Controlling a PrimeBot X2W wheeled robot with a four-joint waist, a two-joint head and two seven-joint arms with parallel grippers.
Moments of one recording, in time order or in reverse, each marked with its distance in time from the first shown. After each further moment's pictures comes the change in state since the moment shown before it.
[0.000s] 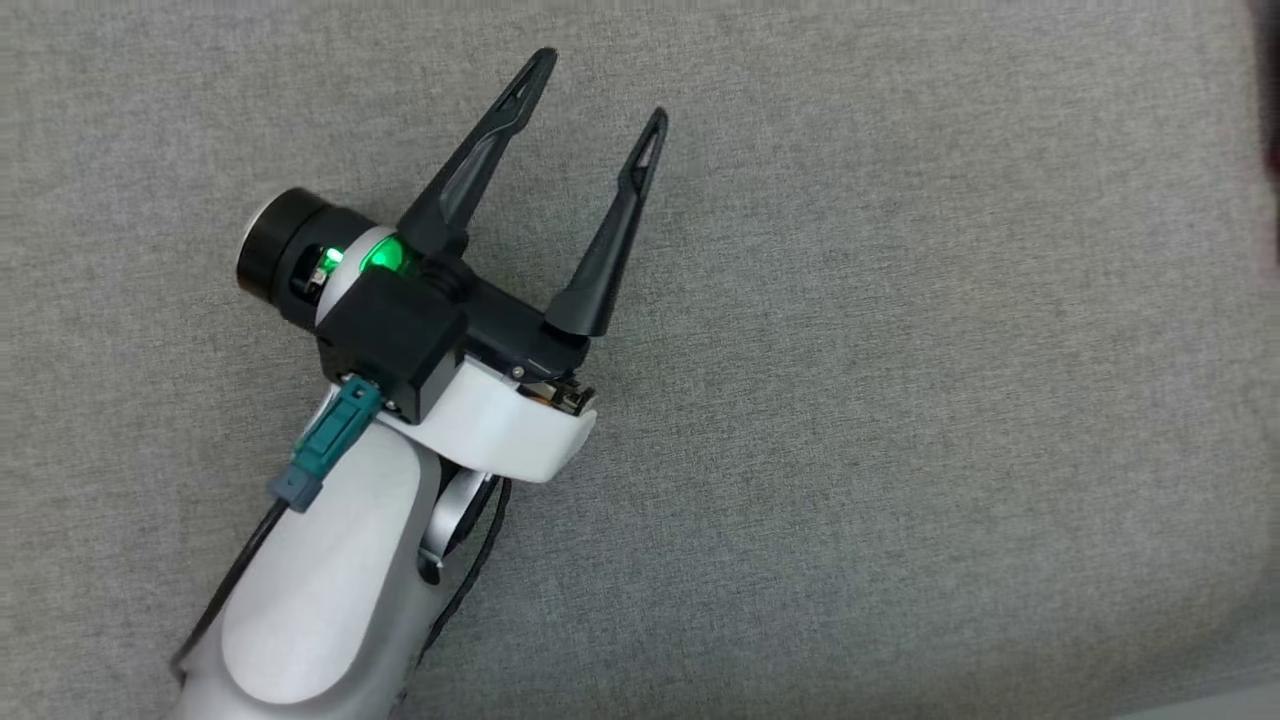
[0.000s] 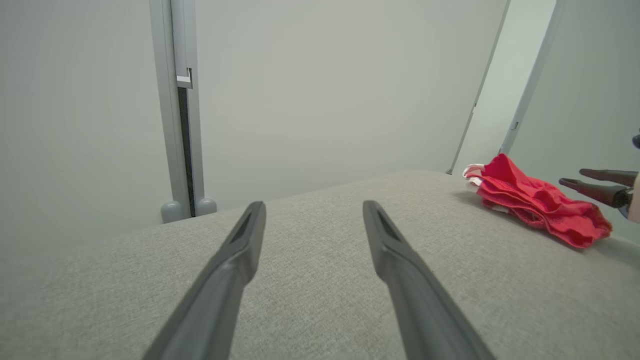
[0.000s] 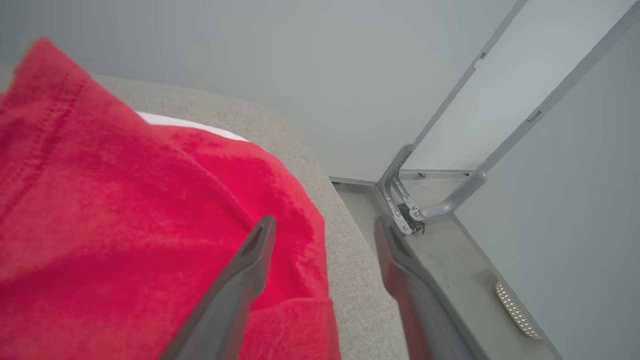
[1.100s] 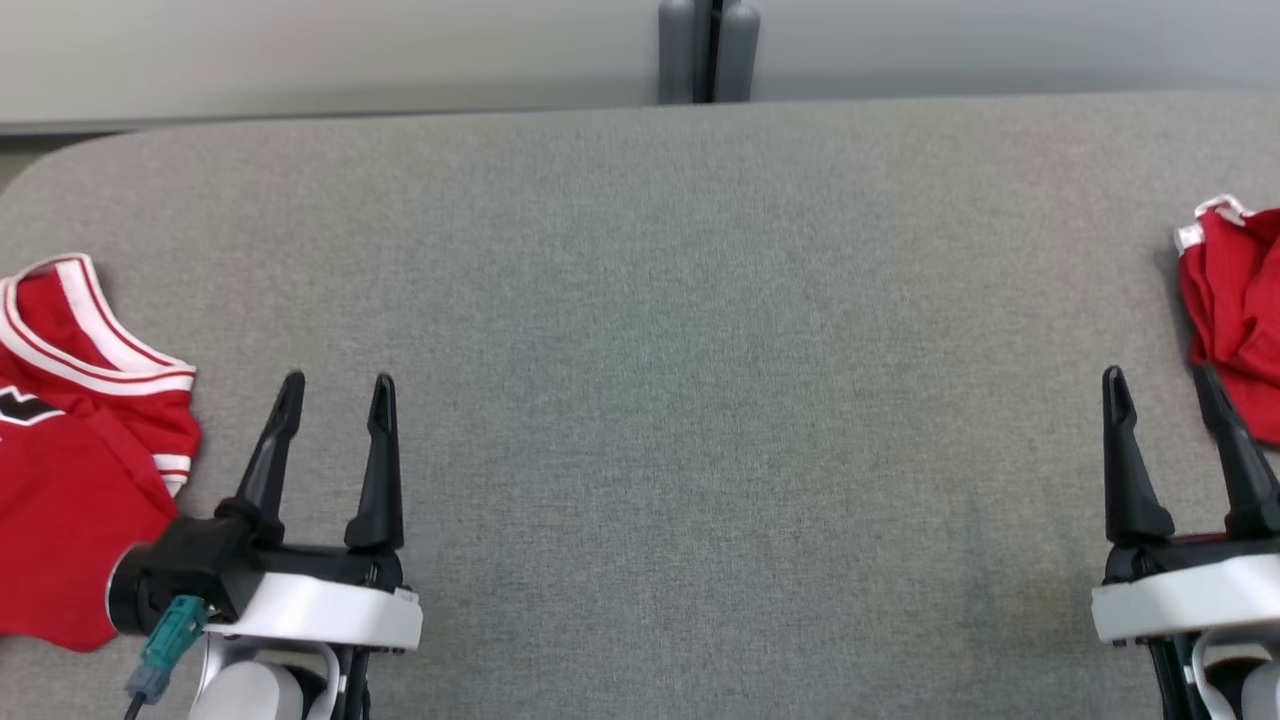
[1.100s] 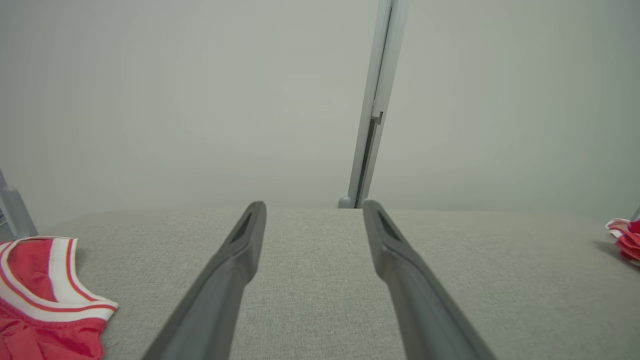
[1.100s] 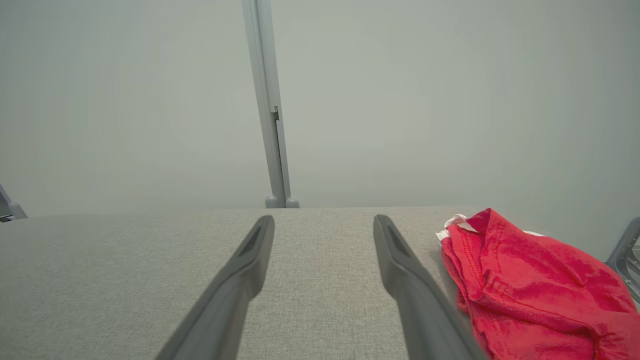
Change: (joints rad) left arm 0.444 0.069 0.224 0.052 -0.166 0.124 -0.077; right arm 0.667 0.421 0.137 -0.886 0.001 0.000 0.186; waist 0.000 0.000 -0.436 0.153
